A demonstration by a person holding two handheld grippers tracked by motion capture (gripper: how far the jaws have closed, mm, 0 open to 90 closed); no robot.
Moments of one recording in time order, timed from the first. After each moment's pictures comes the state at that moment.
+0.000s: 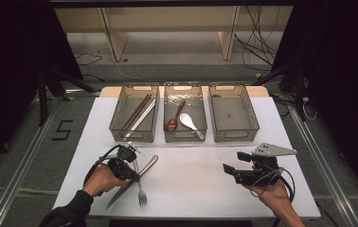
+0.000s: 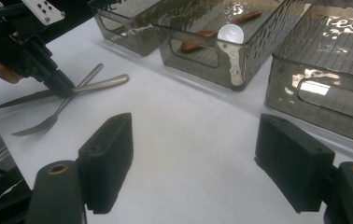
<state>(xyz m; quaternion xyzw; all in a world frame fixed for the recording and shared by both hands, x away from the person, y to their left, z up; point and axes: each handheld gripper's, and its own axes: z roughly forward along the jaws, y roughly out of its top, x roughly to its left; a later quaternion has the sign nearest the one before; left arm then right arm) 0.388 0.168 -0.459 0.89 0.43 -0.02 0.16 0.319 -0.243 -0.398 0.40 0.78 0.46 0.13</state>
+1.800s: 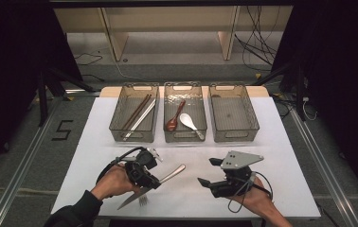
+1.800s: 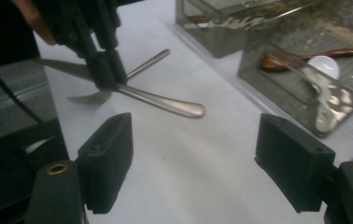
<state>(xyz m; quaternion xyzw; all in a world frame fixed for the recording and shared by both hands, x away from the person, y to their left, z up) 0.356 0.104 -0.416 0.94 0.28 -0.06 0.21 0.308 -0.178 -0.397 0.25 0.85 0.45 0.13</state>
